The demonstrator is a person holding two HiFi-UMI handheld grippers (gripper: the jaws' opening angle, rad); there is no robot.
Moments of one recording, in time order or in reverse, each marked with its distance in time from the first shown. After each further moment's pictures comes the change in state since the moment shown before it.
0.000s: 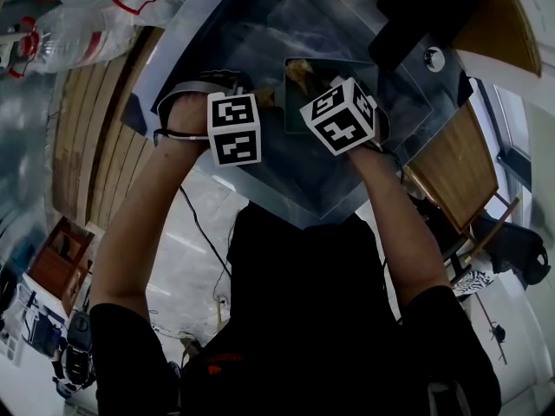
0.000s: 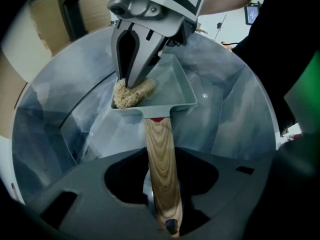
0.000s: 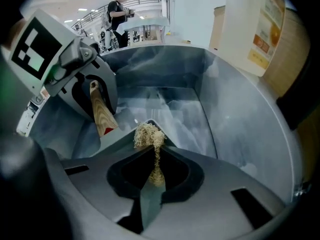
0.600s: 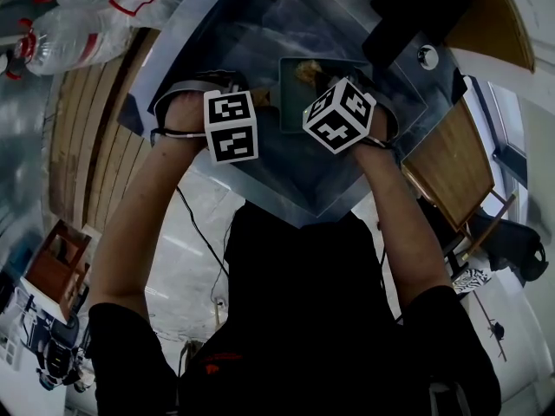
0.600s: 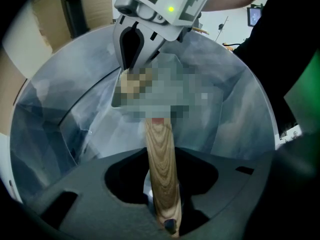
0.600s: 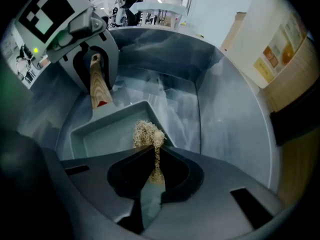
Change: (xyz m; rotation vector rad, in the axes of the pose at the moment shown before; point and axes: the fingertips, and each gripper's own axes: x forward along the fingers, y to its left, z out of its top) left arm 0.001 -0.001 0.000 -0.022 0.002 -0.016; right arm -0.004 -0.019 -0.025 -0.192 0.148 -0.093
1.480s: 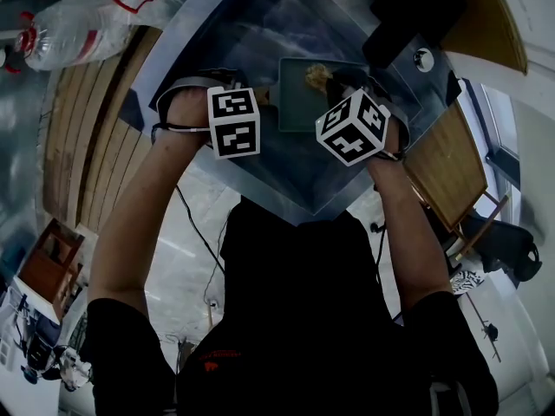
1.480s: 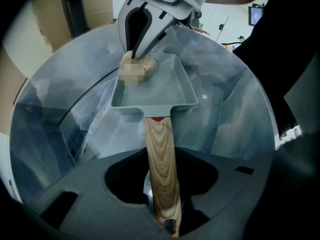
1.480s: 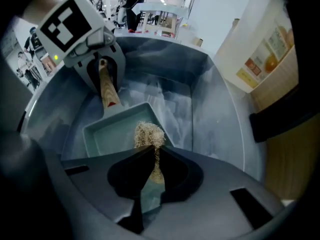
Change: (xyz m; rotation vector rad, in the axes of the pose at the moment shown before) left arm 0.002 -0.001 0.001 -0.004 -0.001 -0.003; right arm -0.033 -0.005 -0.011 -0.024 0.011 -0.023
